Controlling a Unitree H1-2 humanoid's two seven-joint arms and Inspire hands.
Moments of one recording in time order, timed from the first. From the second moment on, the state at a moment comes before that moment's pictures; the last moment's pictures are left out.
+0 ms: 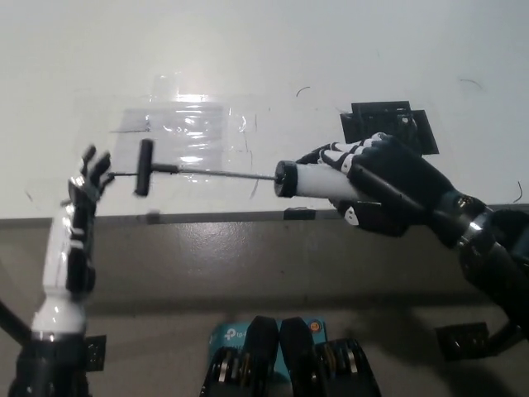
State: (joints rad) left_arm -0.21 0.12 0.11 -0.08 0.01 -0.24 -0.02; right_arm -0.61 -0.49 0.48 -0.23 -0.55 -0.05 0.28
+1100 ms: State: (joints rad) left_arm -0.15 0.10 0.00 -0.36 -0.08 -0.15 -0.08; right_arm -0.57 -0.45 0.42 -0.34 -0.55 0.00 0.50
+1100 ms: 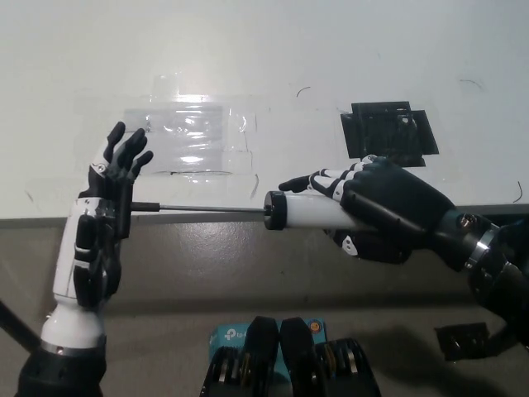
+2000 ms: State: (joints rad) left_arm -0.10 0.09 -0.13 -0.38 0.13 -0.13 -0.07; right_arm -0.59 -0.36 0.45 -0.33 -0.60 0.02 0.58
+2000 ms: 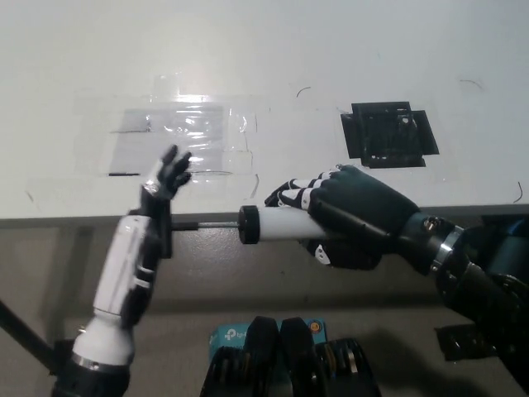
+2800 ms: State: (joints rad) left_arm -0.08 0.04 -0.17 -0.33 0.28 -0.12 -0.06; right_arm -0.59 -0.36 0.45 -0.31 -0.62 0.02 0.60
